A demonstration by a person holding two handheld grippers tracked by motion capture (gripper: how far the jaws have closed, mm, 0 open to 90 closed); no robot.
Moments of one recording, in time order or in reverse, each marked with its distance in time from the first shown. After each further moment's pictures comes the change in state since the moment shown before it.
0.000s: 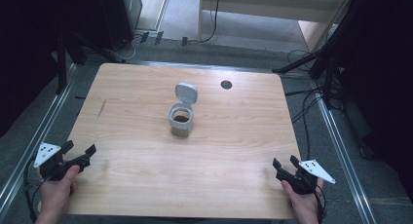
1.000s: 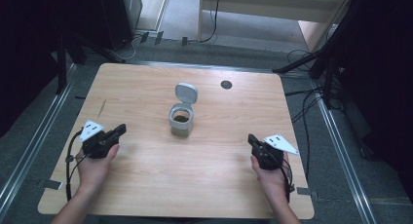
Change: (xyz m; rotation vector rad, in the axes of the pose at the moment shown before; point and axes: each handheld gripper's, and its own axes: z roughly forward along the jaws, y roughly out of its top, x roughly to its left) left arm -0.095 0.046 0.068 0.019 -0.219 0.083; right arm 0.098 0.064 0.051 -0.015 0.141 -0.070
